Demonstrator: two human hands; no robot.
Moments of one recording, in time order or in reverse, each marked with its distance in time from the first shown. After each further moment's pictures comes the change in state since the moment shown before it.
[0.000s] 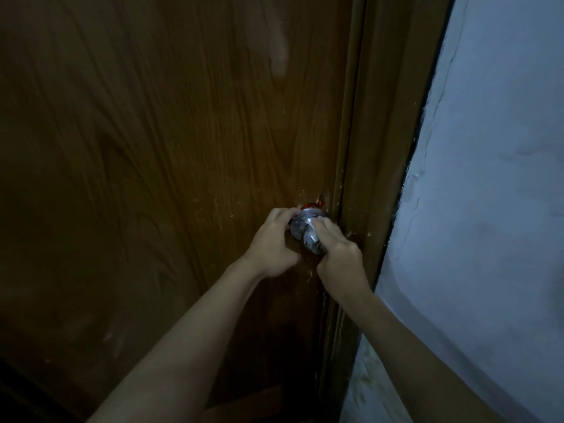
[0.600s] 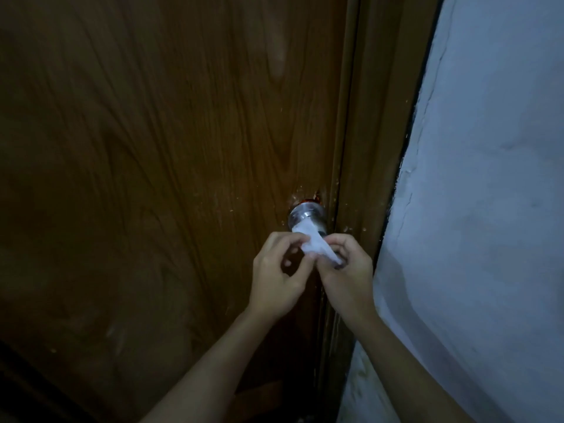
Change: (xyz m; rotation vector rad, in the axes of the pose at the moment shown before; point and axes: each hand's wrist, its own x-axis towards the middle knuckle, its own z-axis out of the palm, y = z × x) left_hand -0.058 0.004 0.042 -0.157 0.455 0.243; right_hand -0.033 -0.023 -0.027 0.709 0.083 0.370
